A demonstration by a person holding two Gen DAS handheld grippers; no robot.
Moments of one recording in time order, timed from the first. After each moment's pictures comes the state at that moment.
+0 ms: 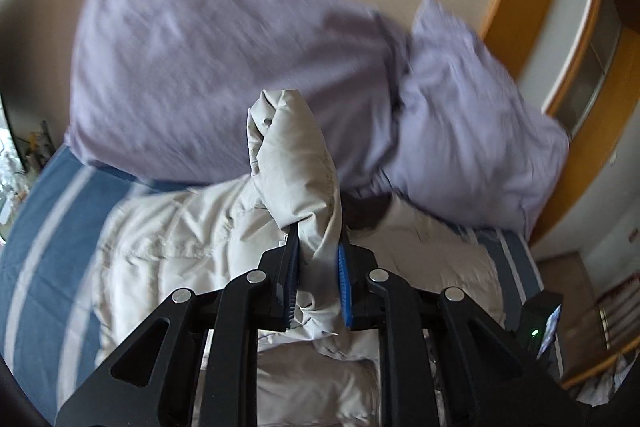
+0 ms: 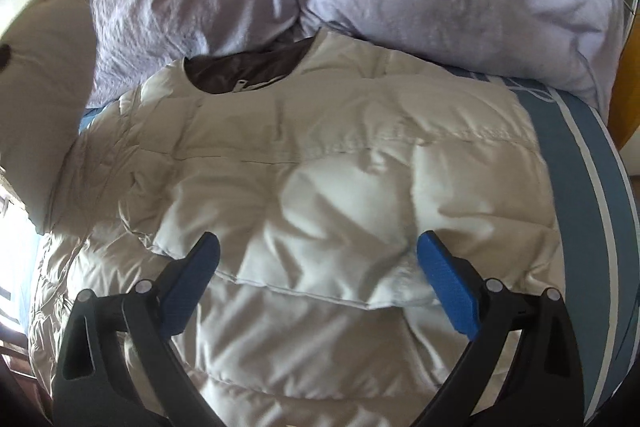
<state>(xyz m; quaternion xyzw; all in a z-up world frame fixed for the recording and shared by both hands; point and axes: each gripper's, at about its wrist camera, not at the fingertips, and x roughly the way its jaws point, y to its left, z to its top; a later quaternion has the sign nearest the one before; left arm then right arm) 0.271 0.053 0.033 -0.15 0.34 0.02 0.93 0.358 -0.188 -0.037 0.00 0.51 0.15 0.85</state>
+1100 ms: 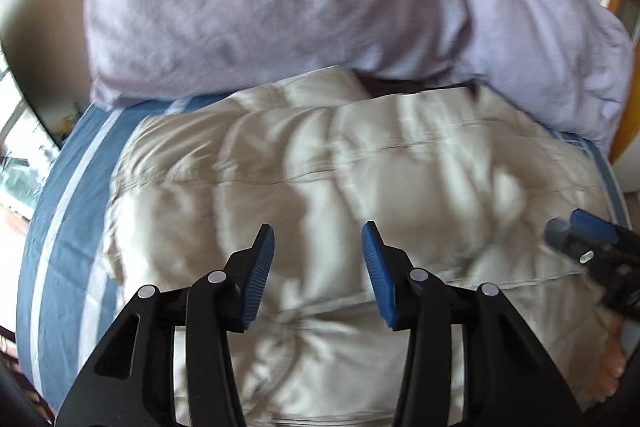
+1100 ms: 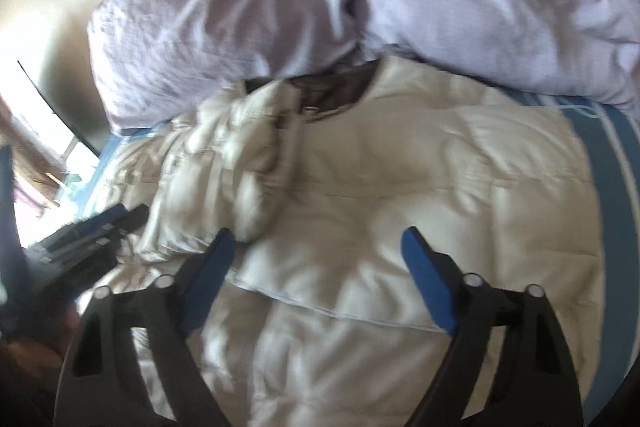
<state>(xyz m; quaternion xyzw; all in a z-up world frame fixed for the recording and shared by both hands) 0.272 0.070 -0.072 -0.07 0.45 0.11 0.88 0.368 -0.150 -0.015 0.05 0.50 0.23 0.83</state>
